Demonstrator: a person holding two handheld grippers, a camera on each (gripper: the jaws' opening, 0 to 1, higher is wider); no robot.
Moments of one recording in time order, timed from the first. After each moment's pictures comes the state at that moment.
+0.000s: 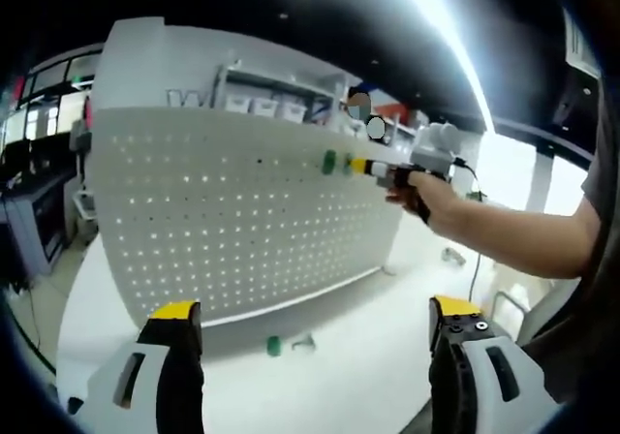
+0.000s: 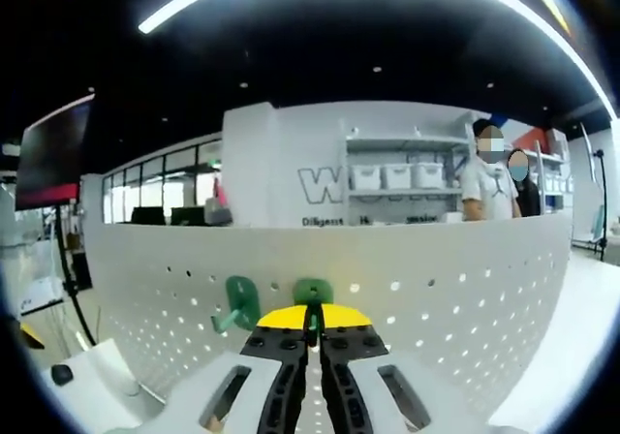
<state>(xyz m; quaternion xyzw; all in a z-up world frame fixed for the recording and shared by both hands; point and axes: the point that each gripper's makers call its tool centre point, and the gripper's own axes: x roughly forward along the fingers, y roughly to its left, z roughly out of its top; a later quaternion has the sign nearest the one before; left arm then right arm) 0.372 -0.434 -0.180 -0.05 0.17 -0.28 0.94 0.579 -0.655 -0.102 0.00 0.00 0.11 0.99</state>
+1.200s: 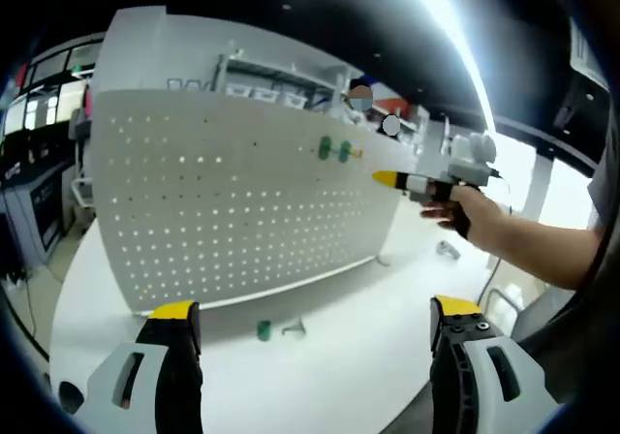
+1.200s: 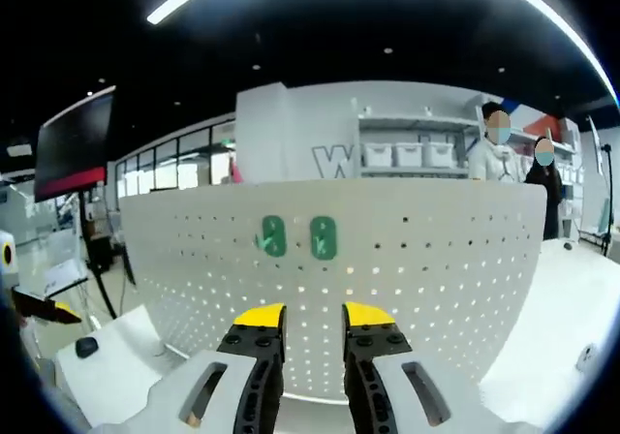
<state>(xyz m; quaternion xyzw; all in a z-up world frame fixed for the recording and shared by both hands) 0.357 -0.440 -0.195 -0.06 0.20 -0.29 0.94 0.494 -0.664 -0.144 0.00 0.07 0.15 0.99</state>
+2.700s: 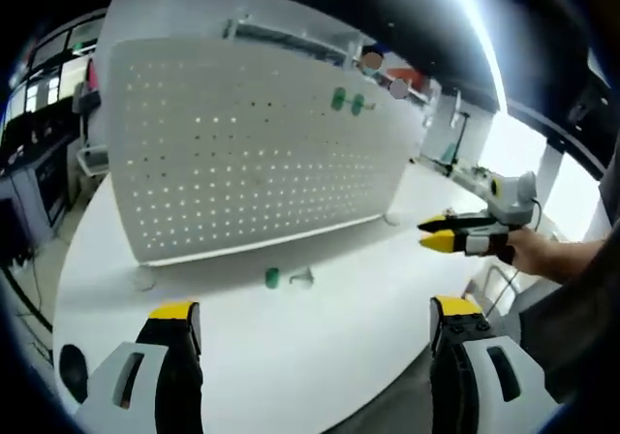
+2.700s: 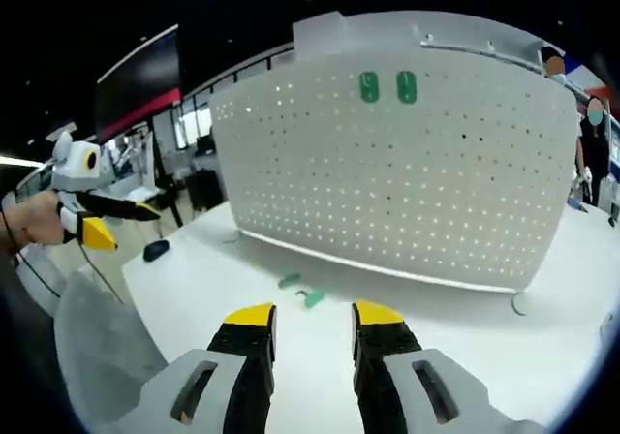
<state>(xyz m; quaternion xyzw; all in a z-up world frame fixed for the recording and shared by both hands) 0.328 -0.418 -0.242 -0.05 0.28 -0.27 0.92 0.366 -0.640 -0.264 -0.02 0.22 0.29 0.93</state>
